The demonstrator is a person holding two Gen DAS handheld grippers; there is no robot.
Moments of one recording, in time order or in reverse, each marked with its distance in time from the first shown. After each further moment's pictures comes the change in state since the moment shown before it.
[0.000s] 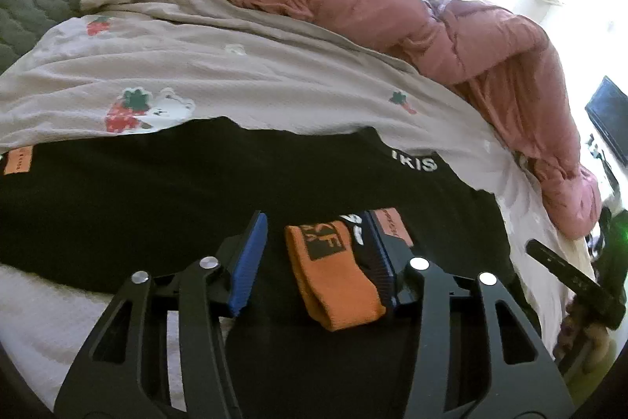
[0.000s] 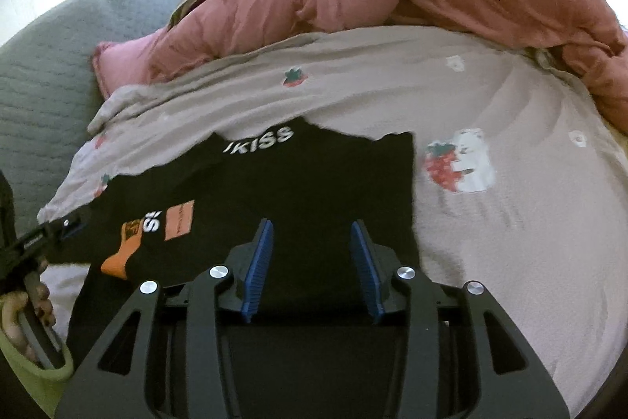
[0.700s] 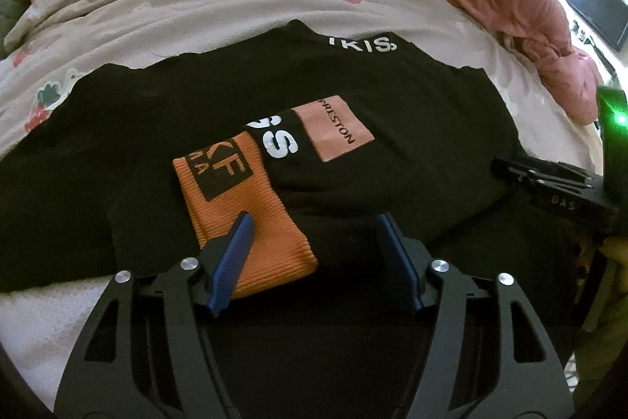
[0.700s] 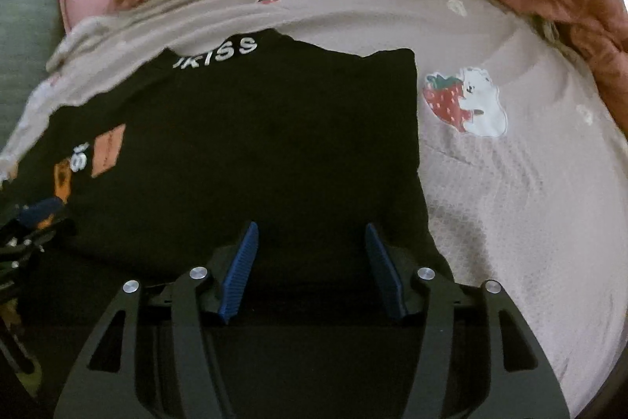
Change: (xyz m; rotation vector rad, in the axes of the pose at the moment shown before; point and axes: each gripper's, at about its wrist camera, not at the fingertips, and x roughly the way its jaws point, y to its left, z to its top) left arm 0.056 -0.051 -0.046 0.270 0.225 -0.005; right arm 0.059 -0.008 -0.027 -0.058 0.182 -0.139
